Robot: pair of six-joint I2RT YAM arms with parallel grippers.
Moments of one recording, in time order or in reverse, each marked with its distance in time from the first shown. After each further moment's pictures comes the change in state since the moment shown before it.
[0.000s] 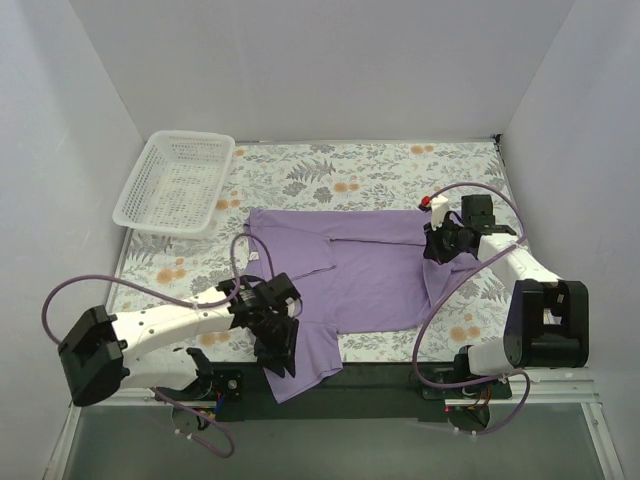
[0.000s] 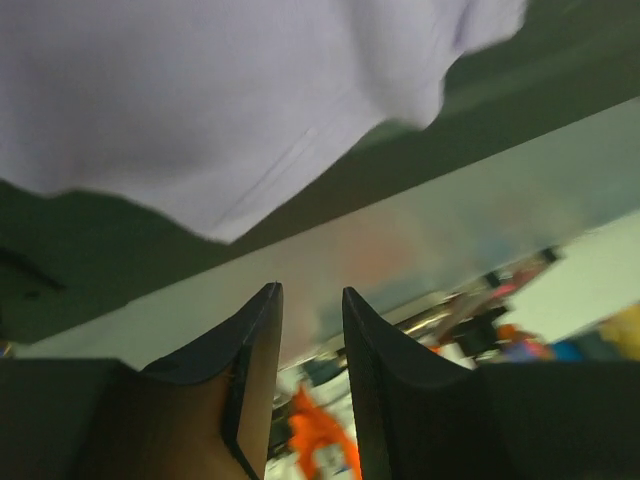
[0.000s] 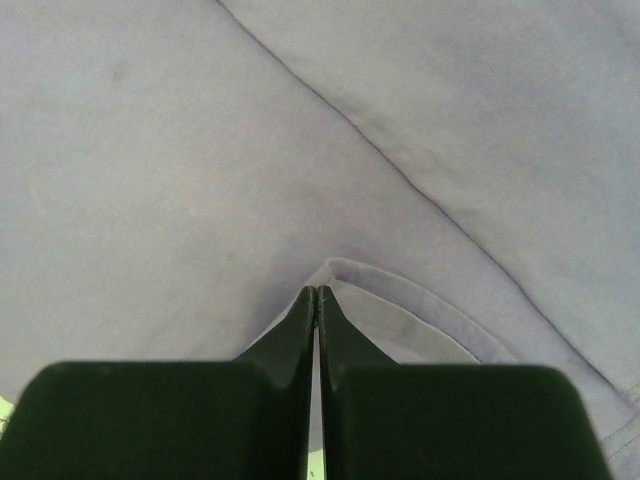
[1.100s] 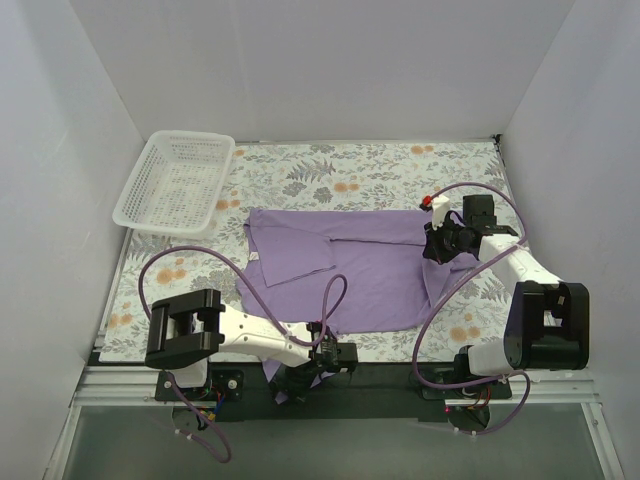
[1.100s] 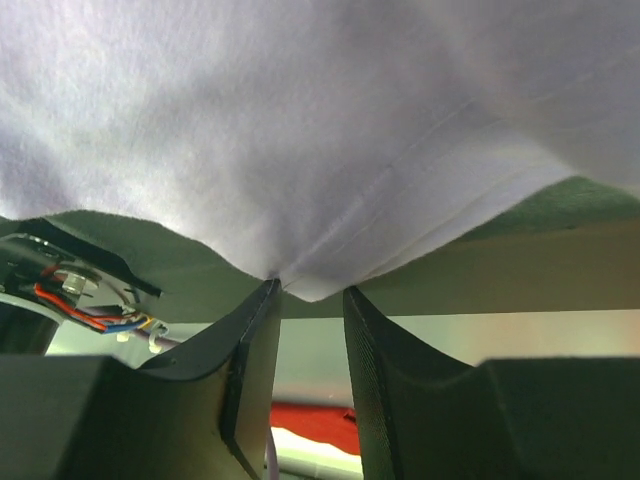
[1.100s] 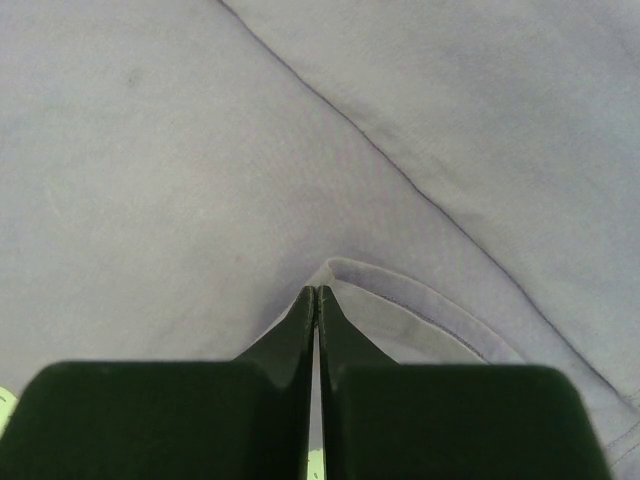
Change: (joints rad) left arm -0.563 0.538 0.267 -0.200 -0.414 -0.031; right arm -0.009 -0.010 -0.002 0.000 -0.030 0.000
